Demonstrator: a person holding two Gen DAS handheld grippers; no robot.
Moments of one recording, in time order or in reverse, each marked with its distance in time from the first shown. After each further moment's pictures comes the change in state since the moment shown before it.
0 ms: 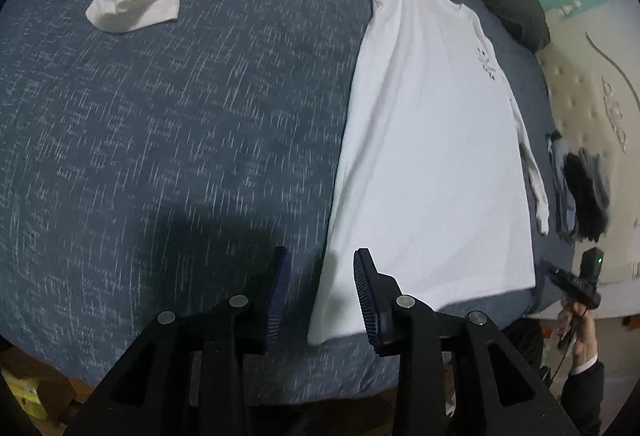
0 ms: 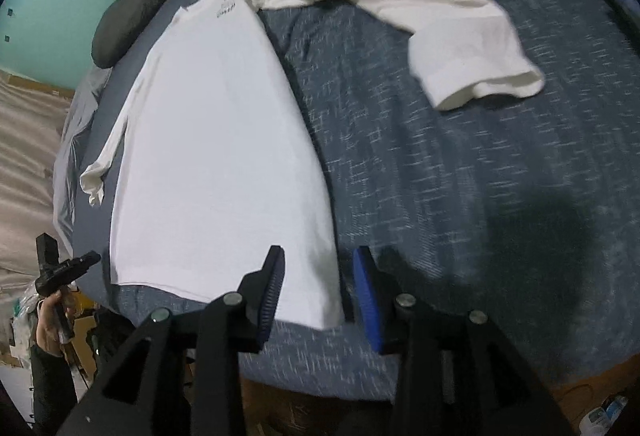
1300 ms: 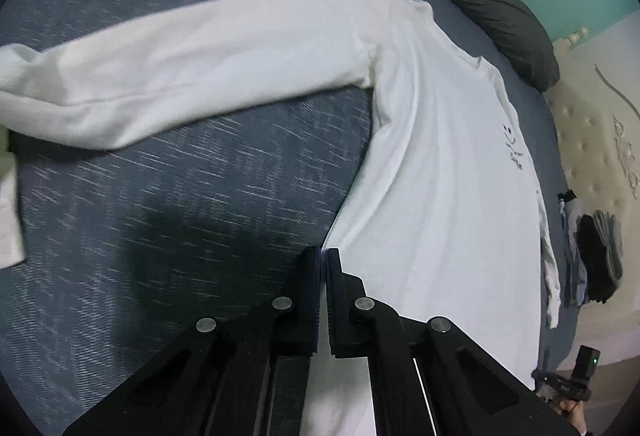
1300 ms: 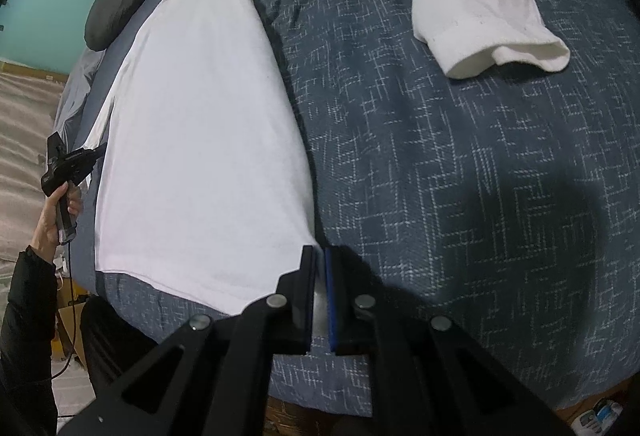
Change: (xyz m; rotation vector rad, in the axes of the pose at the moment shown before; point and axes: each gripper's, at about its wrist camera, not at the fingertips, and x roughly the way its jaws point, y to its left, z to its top) left arm 0.063 0.016 0.151 0.008 -0.122 -0.014; right arm 0.012 0.008 -0.016 -0.022 0.053 -0.020
